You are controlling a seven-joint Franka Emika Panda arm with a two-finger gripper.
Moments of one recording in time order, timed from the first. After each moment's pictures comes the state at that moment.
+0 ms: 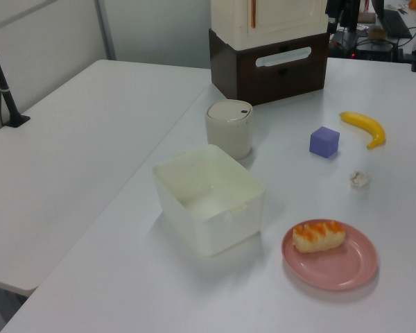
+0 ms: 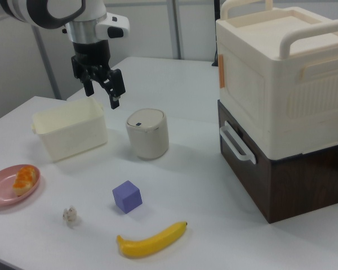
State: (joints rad) arm 0.04 -0.09 -0.21 -1.64 0.10 1.58 0.01
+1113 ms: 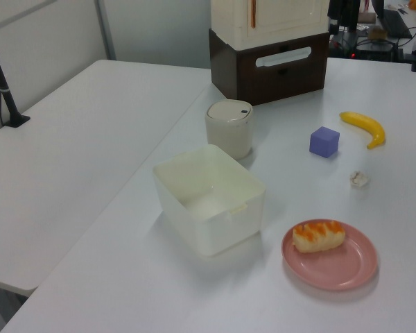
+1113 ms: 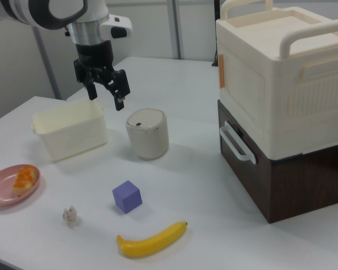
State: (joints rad) arm 0.04 -0.09 -0.21 -1.64 0.06 1.58 -0.05
